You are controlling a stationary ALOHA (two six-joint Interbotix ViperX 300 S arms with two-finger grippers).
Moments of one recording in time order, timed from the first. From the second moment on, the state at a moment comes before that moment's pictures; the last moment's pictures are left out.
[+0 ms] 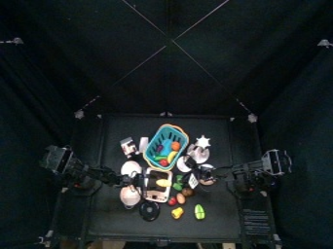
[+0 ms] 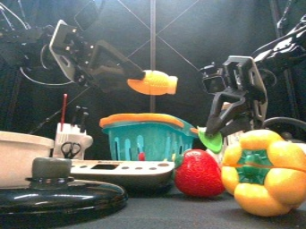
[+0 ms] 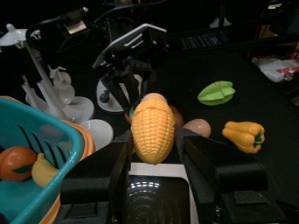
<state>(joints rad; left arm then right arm) -0.24 -0.05 0.94 -0.37 -0.75 0.40 -0.02 -0.17 0.95 -0.40 -0.10 1.16</state>
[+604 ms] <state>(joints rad) -0.24 -0.05 0.98 -0.39 -0.70 0.39 0.02 -0.17 0.84 -0.69 -0.08 1.16</state>
